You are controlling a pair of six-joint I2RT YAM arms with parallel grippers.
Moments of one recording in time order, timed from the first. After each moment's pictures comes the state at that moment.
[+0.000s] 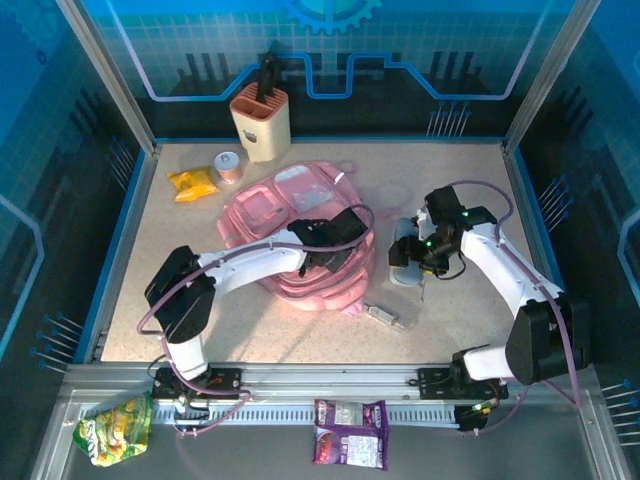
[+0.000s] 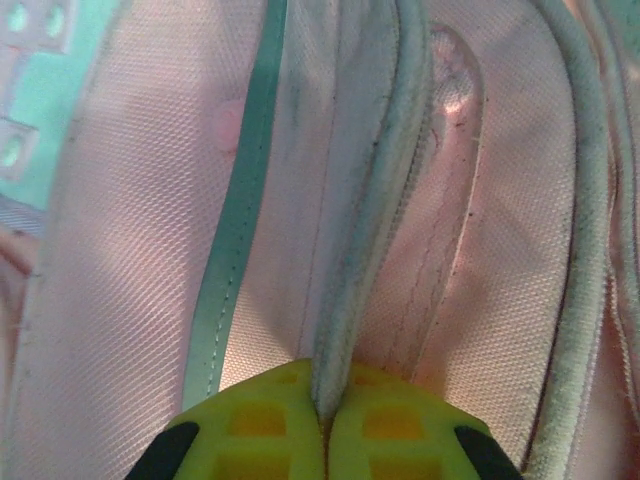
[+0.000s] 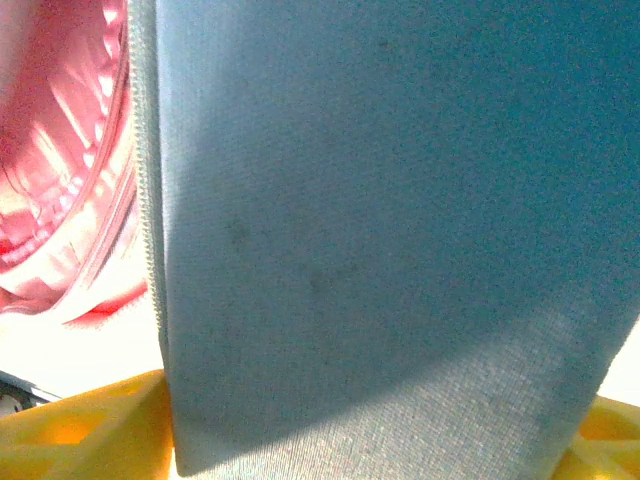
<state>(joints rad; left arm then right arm) -0.87 1.79 1.42 -0.73 -0.42 -0.13 0.22 1.37 1.05 -1.03 -0.34 0.32</state>
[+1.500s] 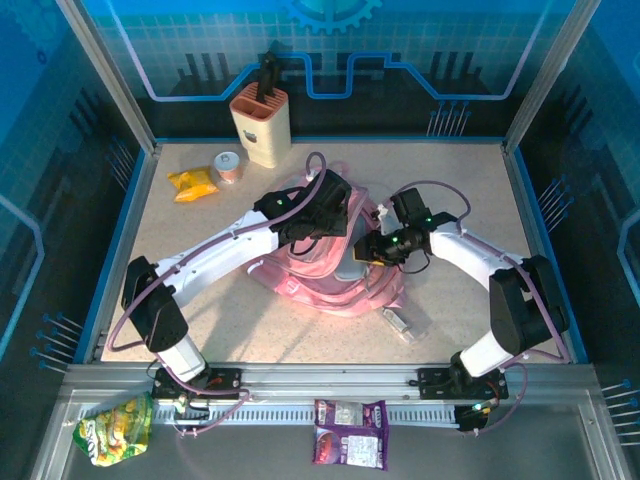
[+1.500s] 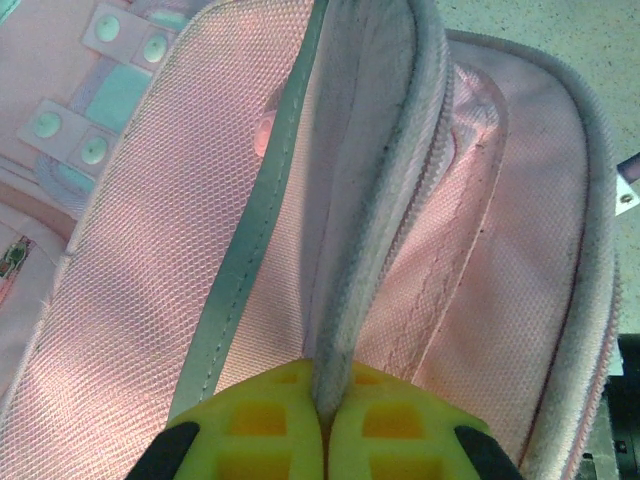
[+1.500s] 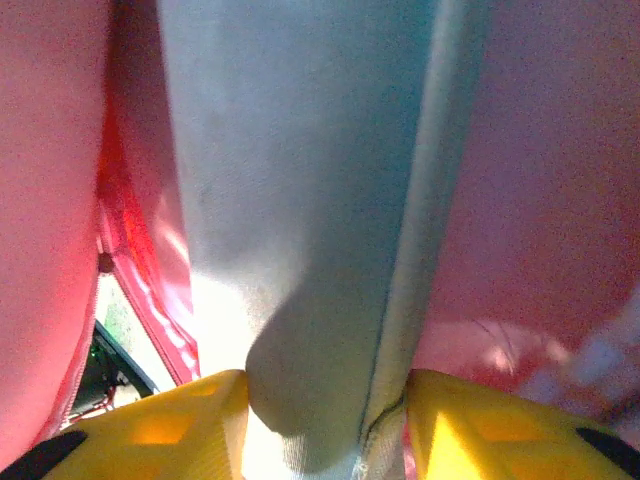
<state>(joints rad) -0.79 1.67 1.57 -0.79 -0.20 -0.69 0.37 1.55 0.99 -0.52 -0.61 0.44</state>
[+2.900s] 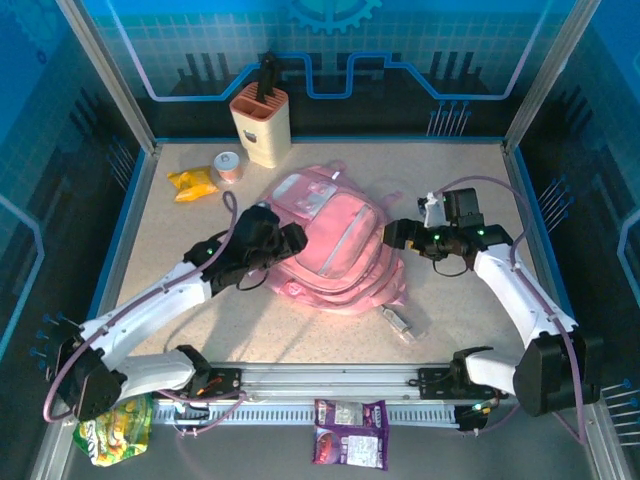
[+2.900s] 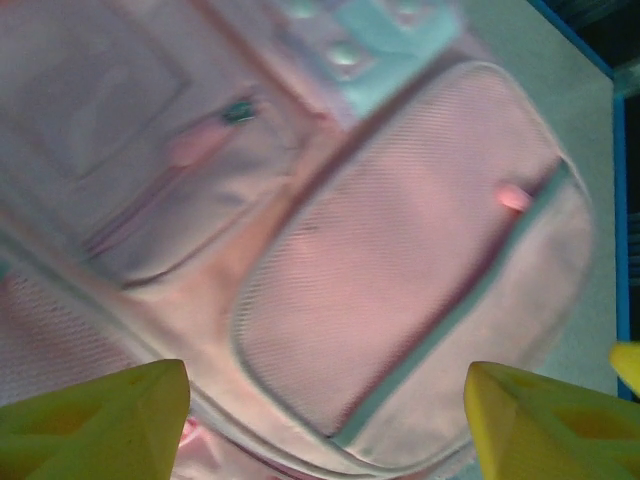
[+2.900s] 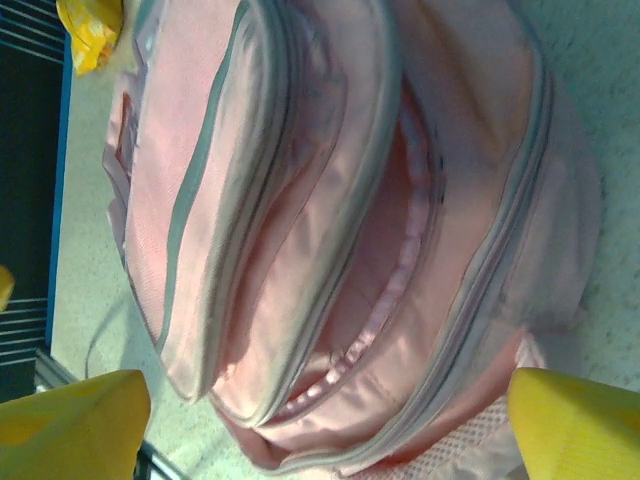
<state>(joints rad) -0.64 1.14 0.90 -0.52 -0.12 -1.04 0.17 1.21 0.92 -0.65 -0.54 0.41</state>
